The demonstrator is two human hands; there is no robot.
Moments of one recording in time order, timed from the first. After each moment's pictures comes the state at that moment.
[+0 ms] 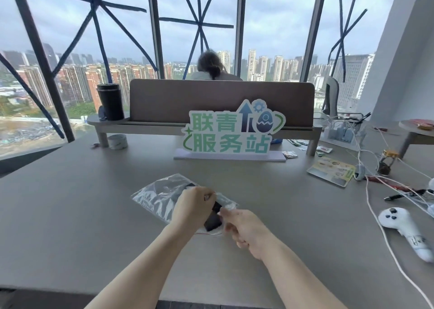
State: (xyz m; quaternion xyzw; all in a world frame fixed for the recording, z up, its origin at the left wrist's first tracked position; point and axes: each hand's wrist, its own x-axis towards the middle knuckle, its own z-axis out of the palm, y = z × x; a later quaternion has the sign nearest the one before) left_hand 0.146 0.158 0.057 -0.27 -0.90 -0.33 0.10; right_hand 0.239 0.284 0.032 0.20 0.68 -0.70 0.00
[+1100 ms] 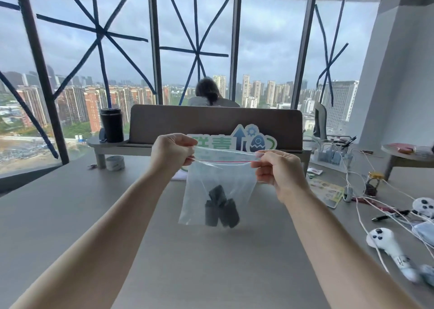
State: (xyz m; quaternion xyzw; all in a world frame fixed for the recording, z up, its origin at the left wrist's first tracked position) left_hand 0.126 0.135 0.212 -0.21 -0.73 -0.64 0.08; right_hand 0.256 0.322 0.195 0.17 0.61 -0.70 -0.32
